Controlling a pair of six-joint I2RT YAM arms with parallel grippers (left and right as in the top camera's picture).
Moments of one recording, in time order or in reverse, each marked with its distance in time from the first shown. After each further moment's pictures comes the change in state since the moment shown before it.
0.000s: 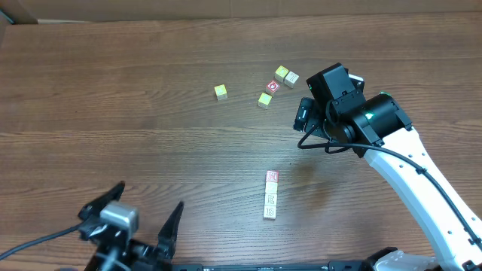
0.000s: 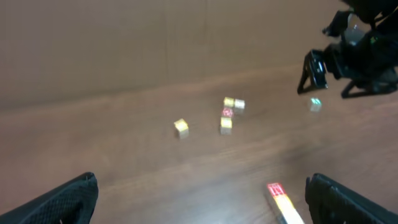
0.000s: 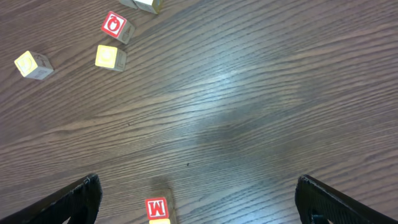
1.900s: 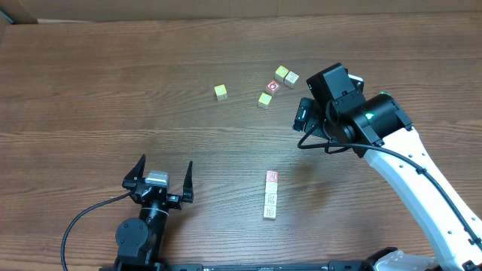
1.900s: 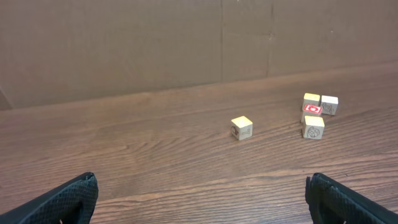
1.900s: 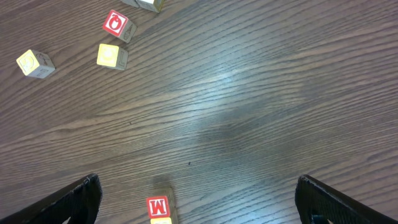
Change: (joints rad) left arm 0.265 -0.258 -0.998 0.905 0.034 0.106; right arm 0.000 0.000 0.000 0.000 -0.007 0.000
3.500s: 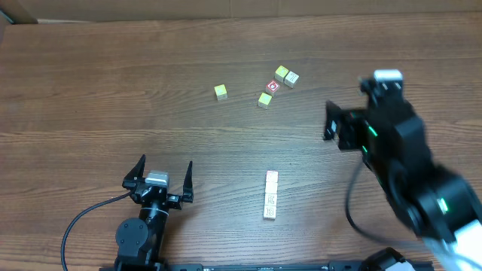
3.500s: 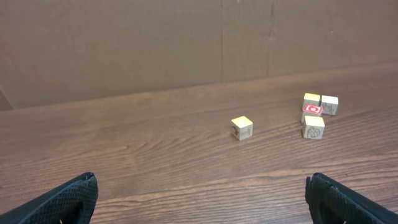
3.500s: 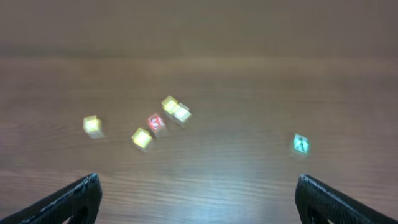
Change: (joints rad) left arm 0.000 0.000 0.000 -0.001 -0.001 0.000; right arm -0.014 -0.480 -0.241 0.362 0.115 -0.473
